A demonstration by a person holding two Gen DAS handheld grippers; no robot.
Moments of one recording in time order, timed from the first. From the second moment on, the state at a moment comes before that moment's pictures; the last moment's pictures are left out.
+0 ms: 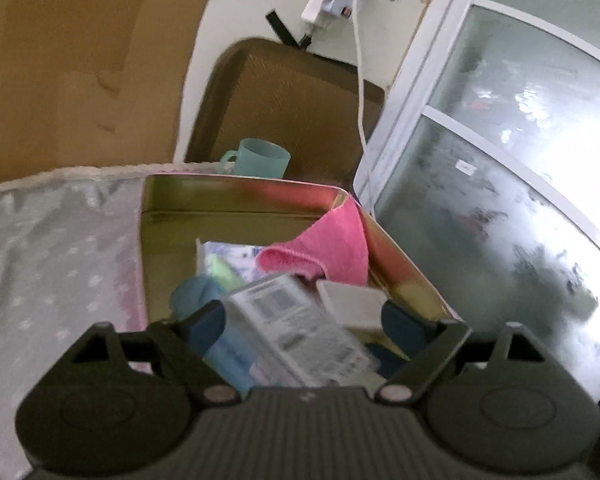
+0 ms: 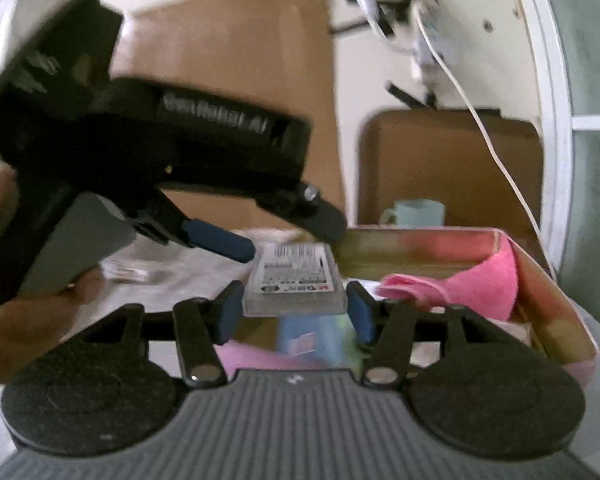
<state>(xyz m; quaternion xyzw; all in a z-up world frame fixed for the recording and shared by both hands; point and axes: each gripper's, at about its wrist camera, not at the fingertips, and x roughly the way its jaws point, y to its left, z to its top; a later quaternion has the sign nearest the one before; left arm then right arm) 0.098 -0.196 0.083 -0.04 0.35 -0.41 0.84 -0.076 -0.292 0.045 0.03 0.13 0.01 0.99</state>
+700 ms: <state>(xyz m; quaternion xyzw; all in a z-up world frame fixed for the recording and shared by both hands) 0.057 -0.163 0.069 0.01 0.31 -0.32 0.90 -0.129 -0.302 0.035 0.11 0.11 -0.07 0.99</state>
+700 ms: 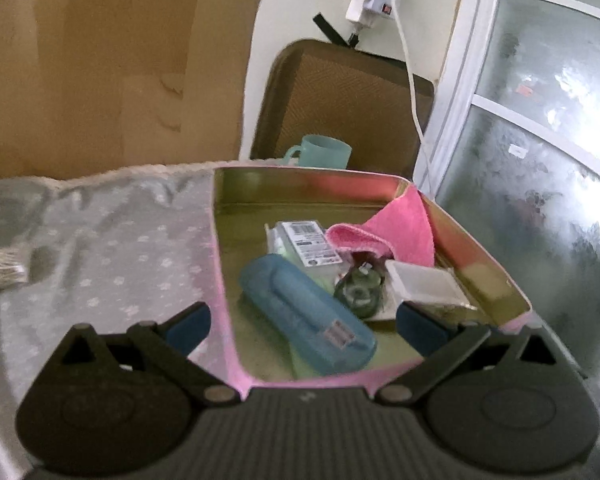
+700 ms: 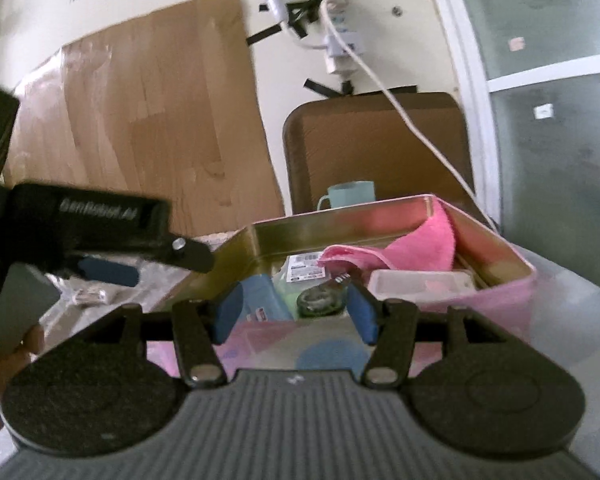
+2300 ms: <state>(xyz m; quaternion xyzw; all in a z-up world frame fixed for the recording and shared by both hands) -0.014 -0.050 0.034 0.06 0.29 -0.19 0.93 -0.156 -0.240 0.040 0.16 0.12 -0.05 0.98</state>
